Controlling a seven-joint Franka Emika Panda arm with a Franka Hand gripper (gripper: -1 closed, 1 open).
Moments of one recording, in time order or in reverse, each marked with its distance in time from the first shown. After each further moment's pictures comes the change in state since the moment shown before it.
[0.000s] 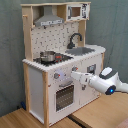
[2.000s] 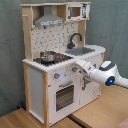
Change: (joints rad) arm -0.120 -0.053 -0.069 -0.108 0.001 0.251 0.572
